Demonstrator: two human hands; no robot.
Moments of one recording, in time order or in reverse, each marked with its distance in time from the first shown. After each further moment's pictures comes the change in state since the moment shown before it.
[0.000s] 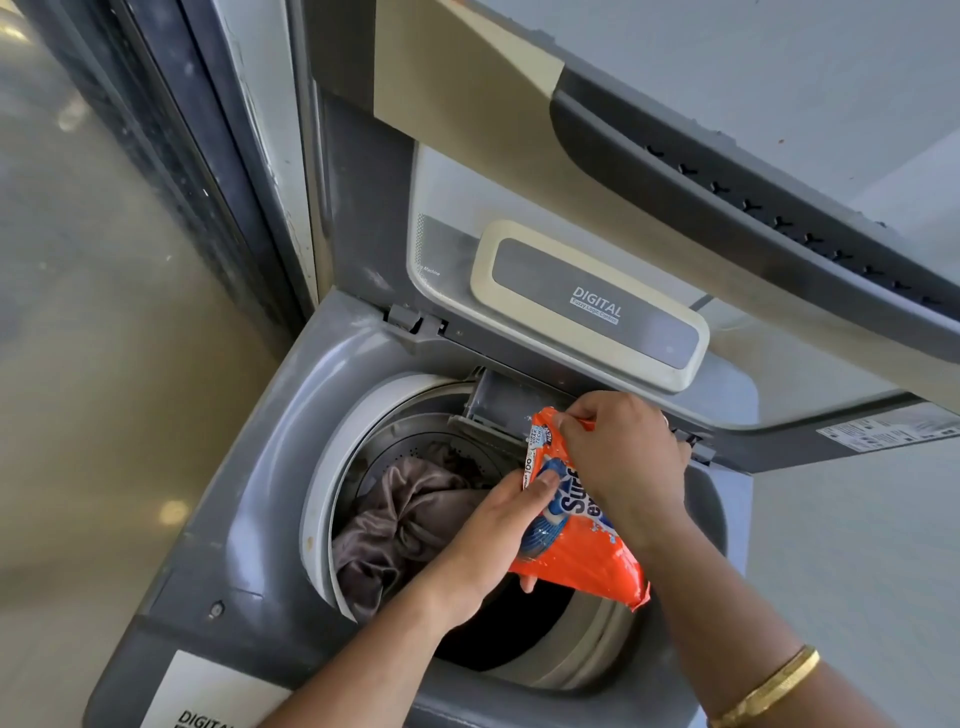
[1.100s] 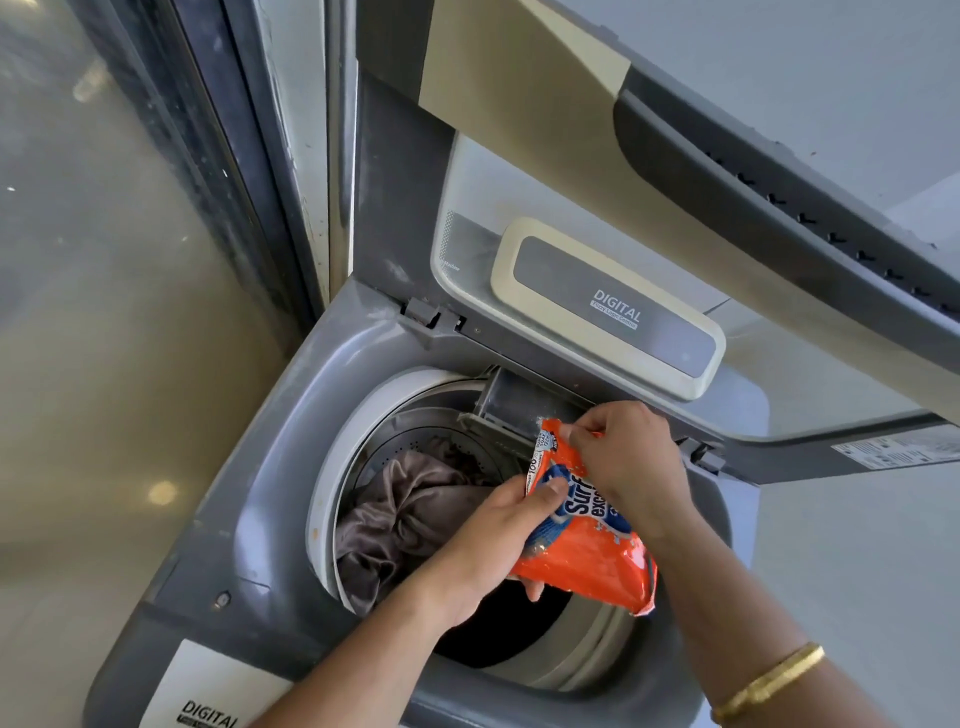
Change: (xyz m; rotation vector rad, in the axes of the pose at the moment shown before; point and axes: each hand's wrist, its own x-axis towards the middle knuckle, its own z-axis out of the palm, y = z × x) left_hand -0.007 0.004 -0.008 -0.077 -0.060 -0.053; right_hand 0.009 0.001 0.000 0.072 -0.176 -0.004
